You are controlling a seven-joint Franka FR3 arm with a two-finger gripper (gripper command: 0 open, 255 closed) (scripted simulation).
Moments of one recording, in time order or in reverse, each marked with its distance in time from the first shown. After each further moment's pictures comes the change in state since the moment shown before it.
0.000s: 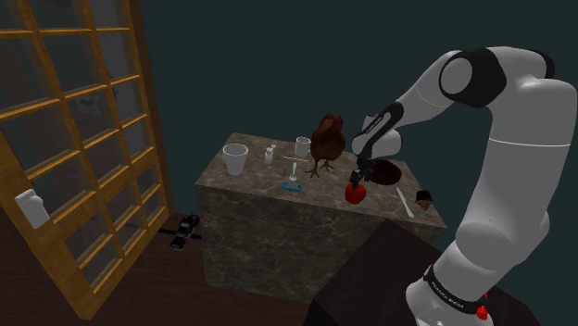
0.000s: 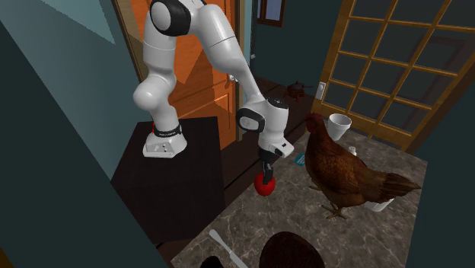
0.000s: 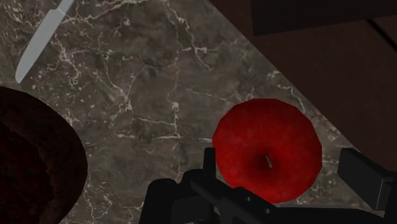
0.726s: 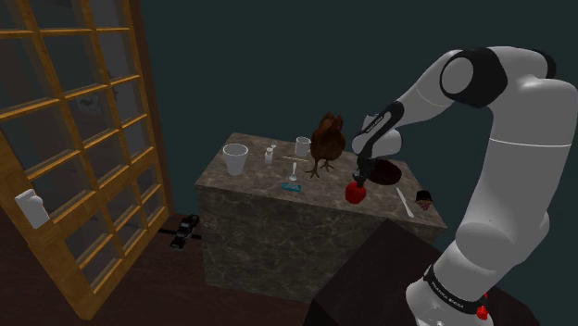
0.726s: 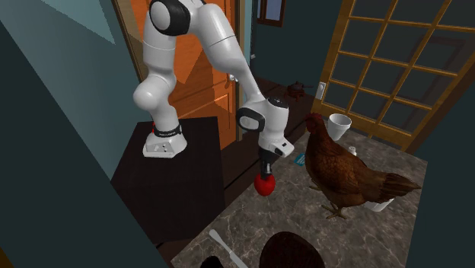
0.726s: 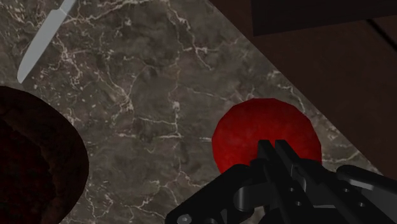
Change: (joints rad) arm 0.001 -0.005 -0.002 0.001 -0.002 -0.006 0.000
